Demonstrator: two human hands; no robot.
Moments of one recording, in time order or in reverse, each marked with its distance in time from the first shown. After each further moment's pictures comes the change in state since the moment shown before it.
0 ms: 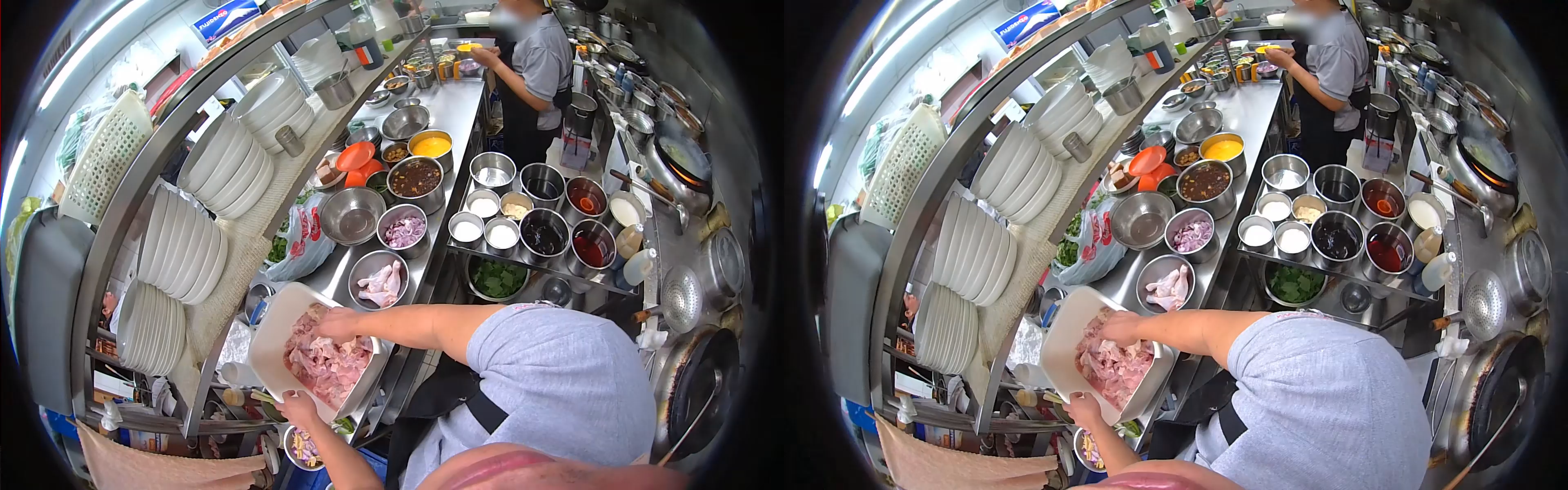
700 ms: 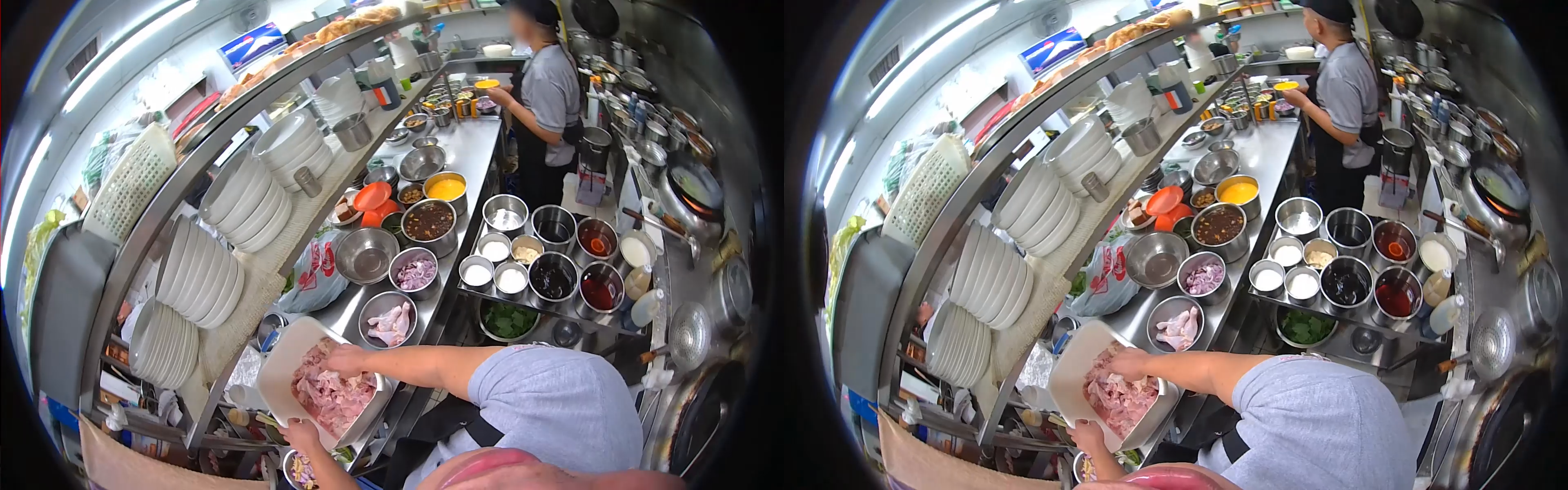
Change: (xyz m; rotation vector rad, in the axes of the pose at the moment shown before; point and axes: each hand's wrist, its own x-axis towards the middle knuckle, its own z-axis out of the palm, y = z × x) left_hand -0.004 0.003 0.000 -0.006 0.007 0.005; right_hand 0.011 0.022 0.017 -0.057 0.035 -0.067
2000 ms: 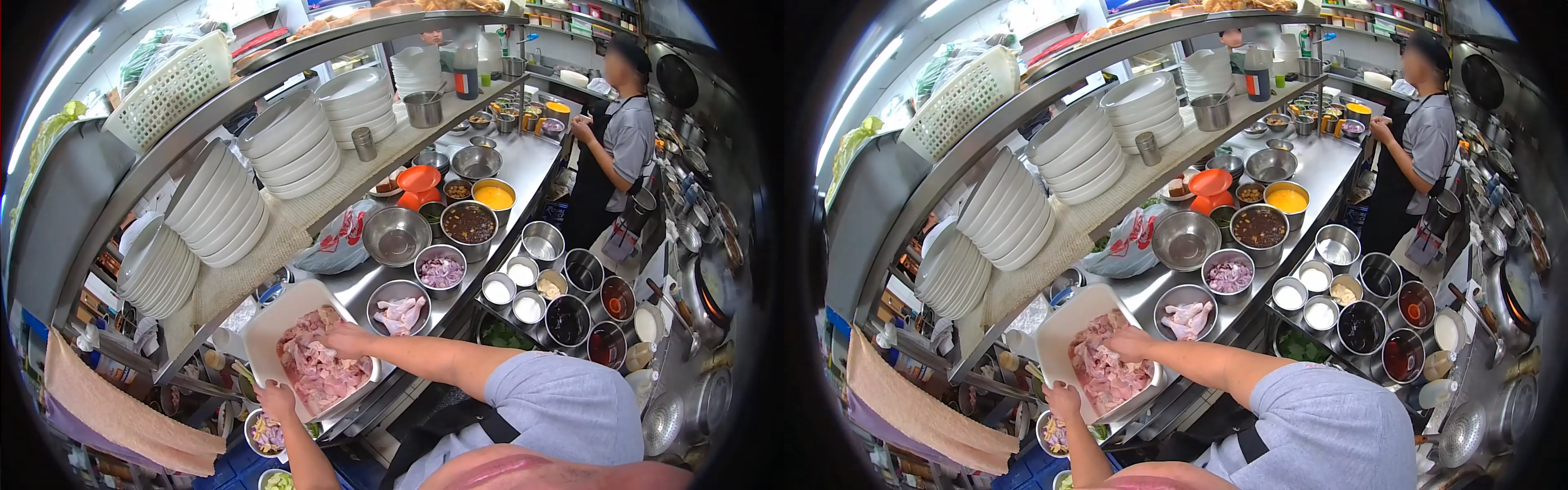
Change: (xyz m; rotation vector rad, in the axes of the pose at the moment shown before) left_hand -0.001 0.008 -0.002 0.037 0.099 0.012; right_hand 0.004 0.001 -0.017 0.053 -0.049 -0.092
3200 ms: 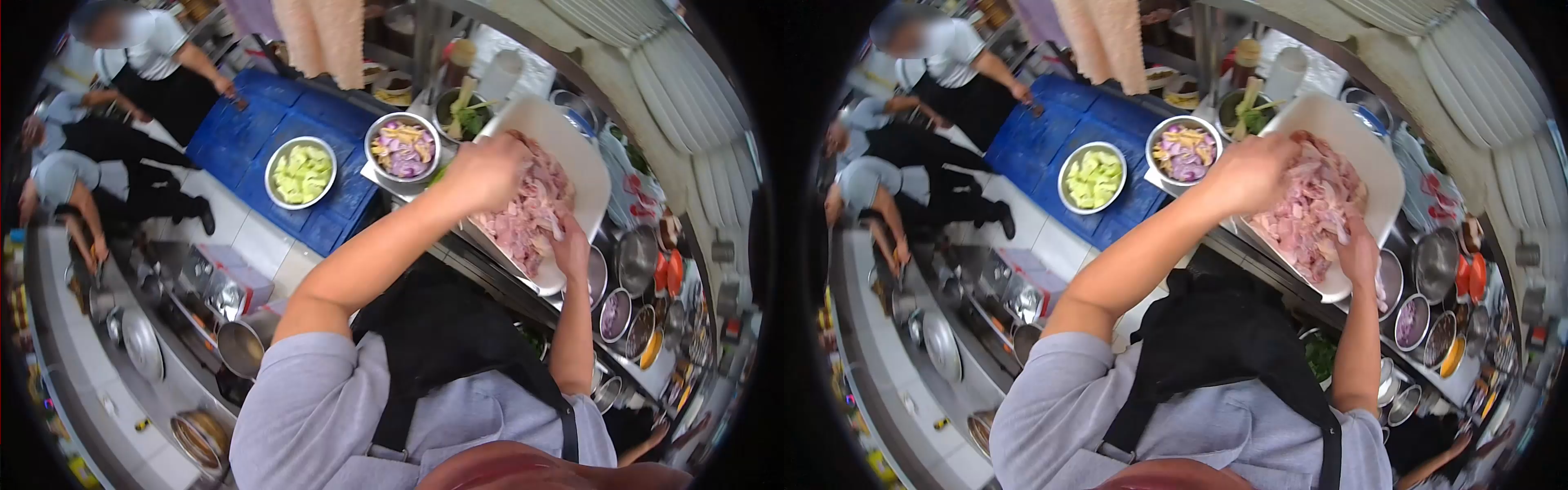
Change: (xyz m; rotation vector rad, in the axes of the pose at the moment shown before) left_hand -0.013 -0.038 -0.110 -0.521 -0.034 0.241; right_hand 0.030 -0.026 0.017 -0.127 -0.198 0.094
